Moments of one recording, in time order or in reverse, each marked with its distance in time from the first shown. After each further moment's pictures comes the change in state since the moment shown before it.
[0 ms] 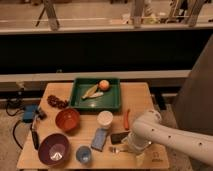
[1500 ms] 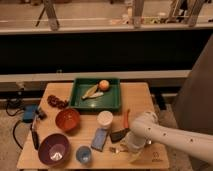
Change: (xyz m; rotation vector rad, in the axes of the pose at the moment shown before) arm 0.005 -0.015 0.034 -0.007 -0.046 0.017
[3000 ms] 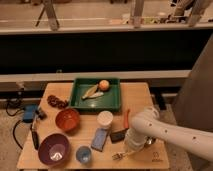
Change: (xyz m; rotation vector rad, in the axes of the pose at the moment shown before) arm -0.005 -0.005 -0.034 0.013 0.003 0.017
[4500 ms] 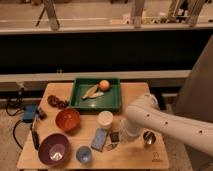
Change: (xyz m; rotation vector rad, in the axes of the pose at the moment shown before) arm -0.044 -0.025 -0.079 0.068 0.046 -0.015
